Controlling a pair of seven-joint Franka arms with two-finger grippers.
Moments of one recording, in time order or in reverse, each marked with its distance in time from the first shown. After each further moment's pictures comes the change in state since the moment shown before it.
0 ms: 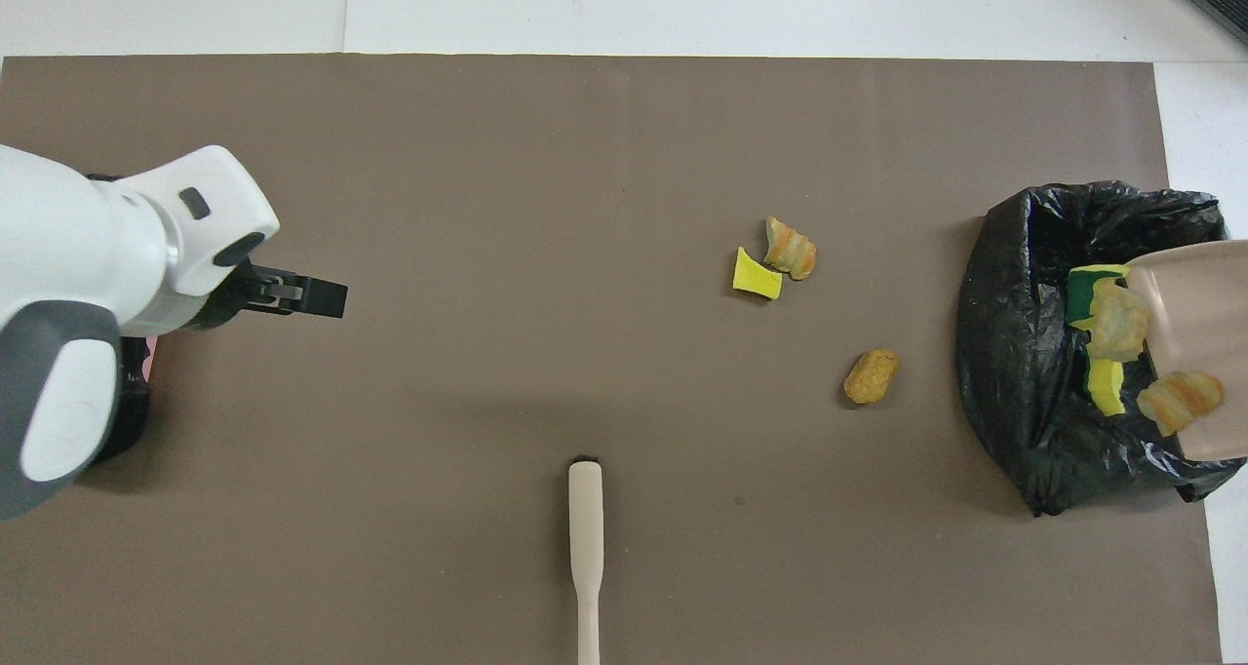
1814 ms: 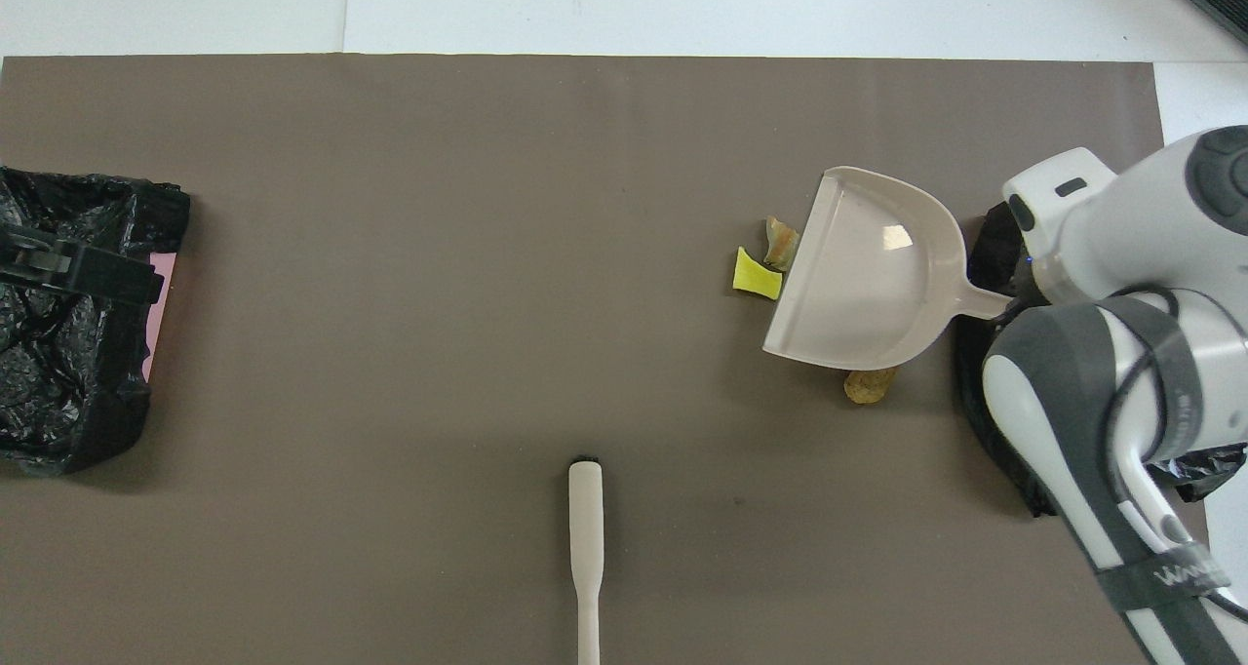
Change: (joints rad) left arm 0.019 0.069 0.083 0.360 0.006 -0.386 0.161; right arm 0.472 0.018 0.022 -0.085 0.550 -0.128 0.892
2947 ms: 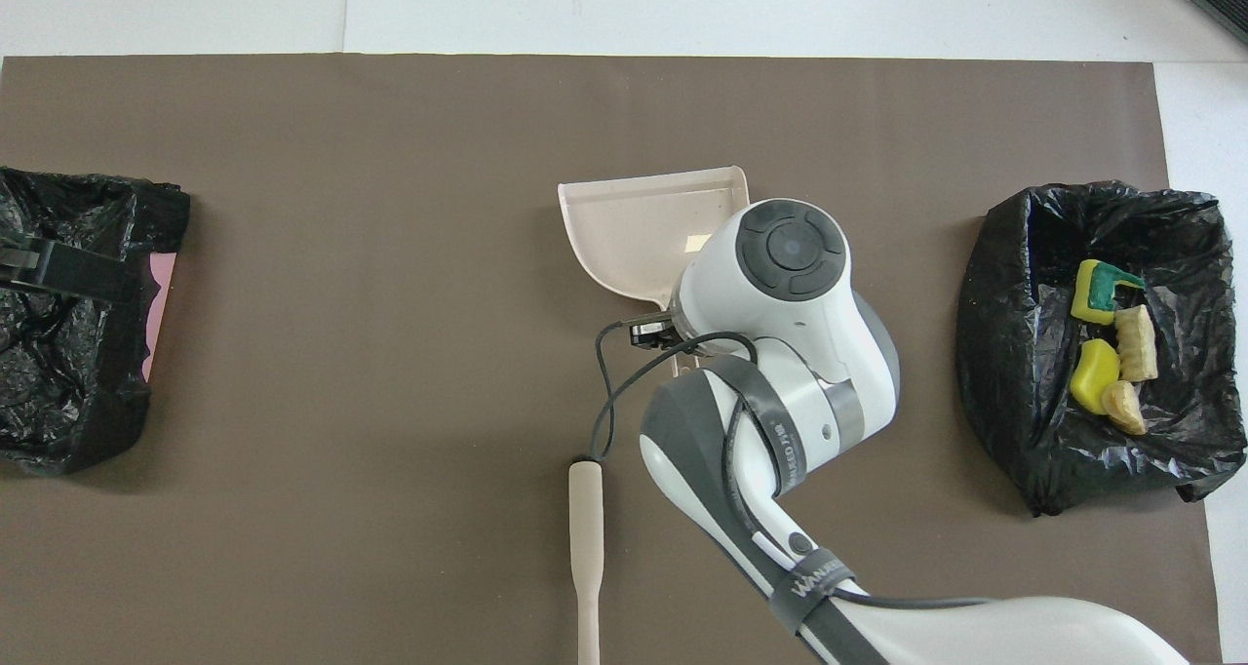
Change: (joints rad) left arm 0.014 0.006 0.023 0.008 0.000 -0.021 -0.002; right arm 0.412 0.257 0.000 0.139 0.241 0.206 1.340
